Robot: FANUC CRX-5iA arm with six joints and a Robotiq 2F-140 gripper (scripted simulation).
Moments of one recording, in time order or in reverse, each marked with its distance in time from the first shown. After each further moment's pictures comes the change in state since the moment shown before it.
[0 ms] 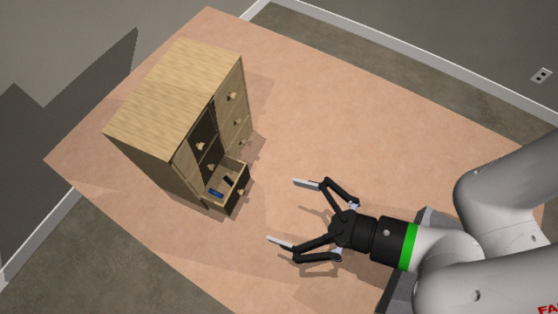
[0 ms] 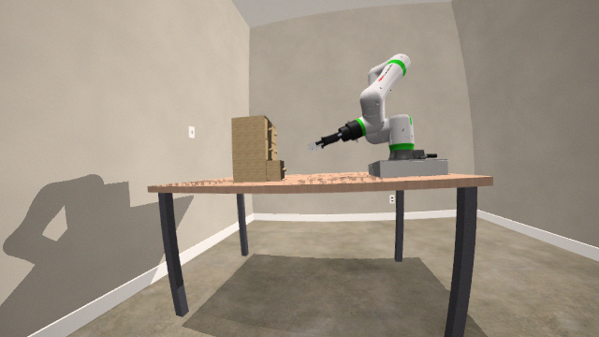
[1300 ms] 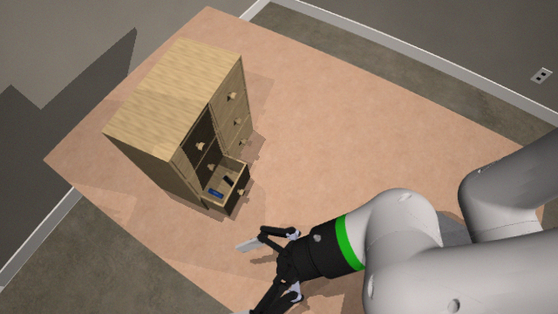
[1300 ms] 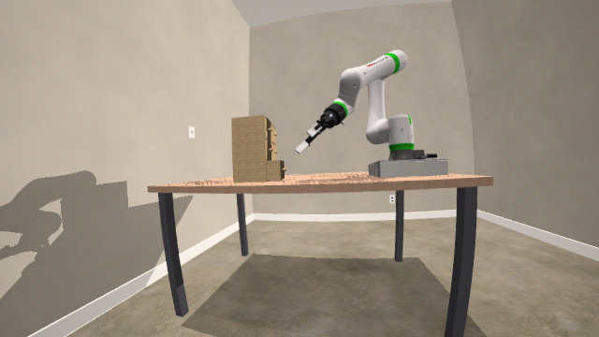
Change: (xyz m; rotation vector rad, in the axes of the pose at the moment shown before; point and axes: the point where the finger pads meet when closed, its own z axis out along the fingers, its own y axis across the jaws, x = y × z) arm 0.014 -0.180 0.024 0.512 -0.402 0.080
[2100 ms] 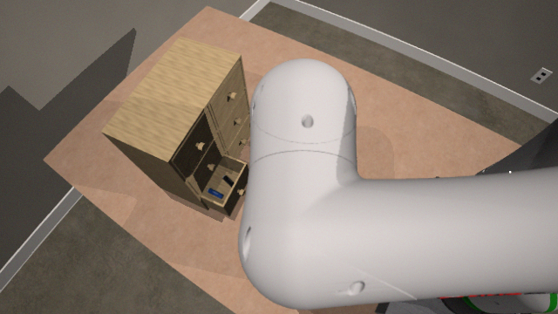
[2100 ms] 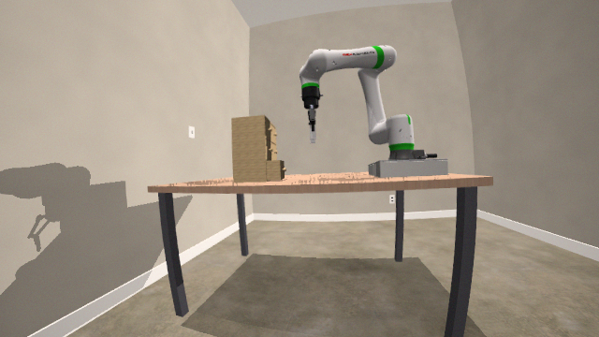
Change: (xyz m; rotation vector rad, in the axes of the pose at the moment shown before) arm -0.005 0.128 -0.135 -0.467 -0.784 0.227
